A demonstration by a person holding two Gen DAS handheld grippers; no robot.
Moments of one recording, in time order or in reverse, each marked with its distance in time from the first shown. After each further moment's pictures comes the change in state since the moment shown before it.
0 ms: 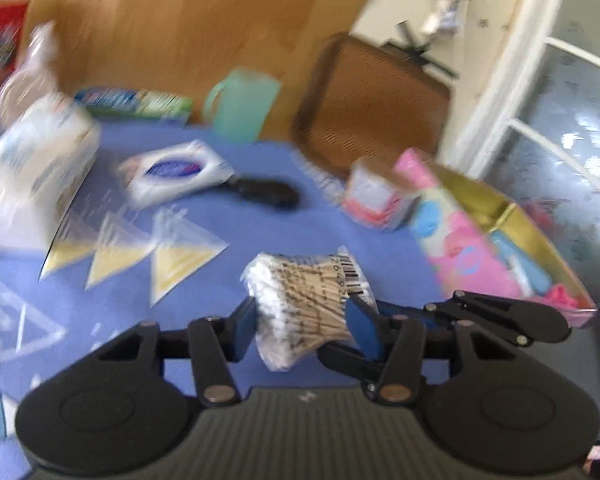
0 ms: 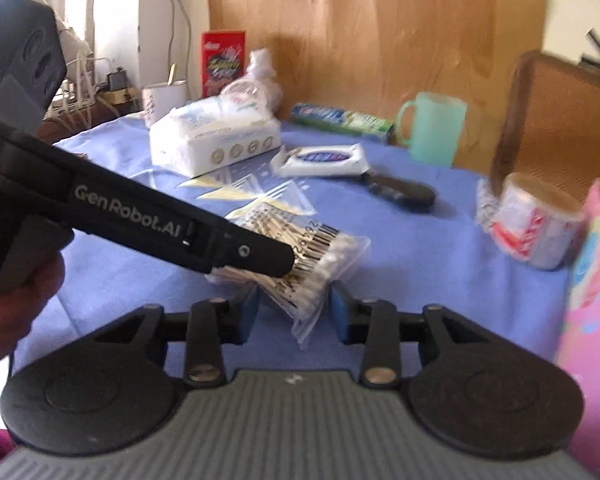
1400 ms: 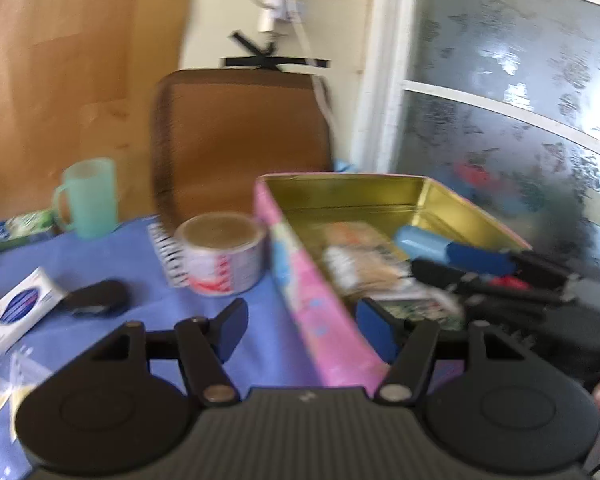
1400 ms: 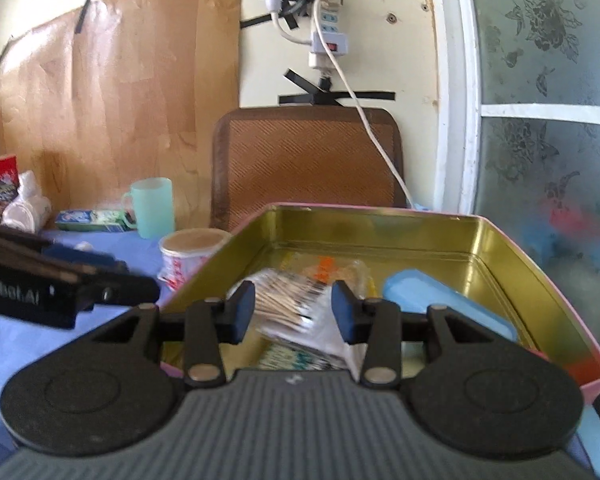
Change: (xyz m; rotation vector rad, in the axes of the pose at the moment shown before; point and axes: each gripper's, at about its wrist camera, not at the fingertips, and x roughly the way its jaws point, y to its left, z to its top) left arm 0.055 -0.132 0.023 0.311 -0.035 -0.048; right arm -0.122 -0.128 -0.028 0.288 -0.225 -0.550
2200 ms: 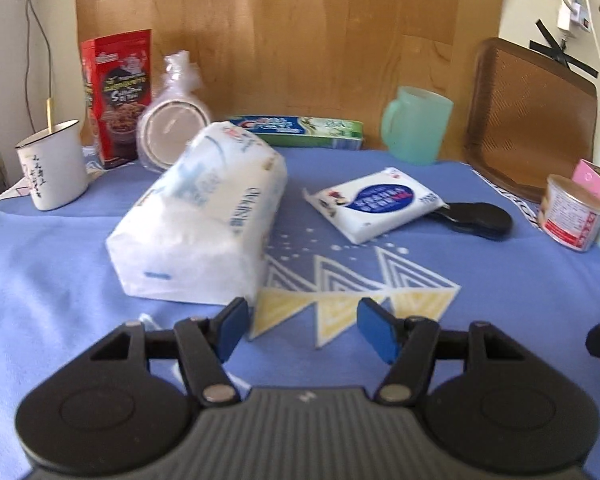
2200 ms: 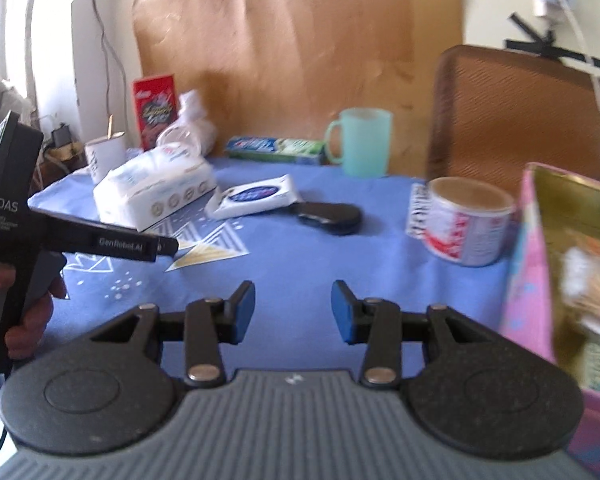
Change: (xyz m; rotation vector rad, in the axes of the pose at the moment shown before) left arm -0.060 0.199 -0.076 -0.282 0.062 0.538; right arm 0.049 0.148 -0.006 -0.128 0.222 0.440
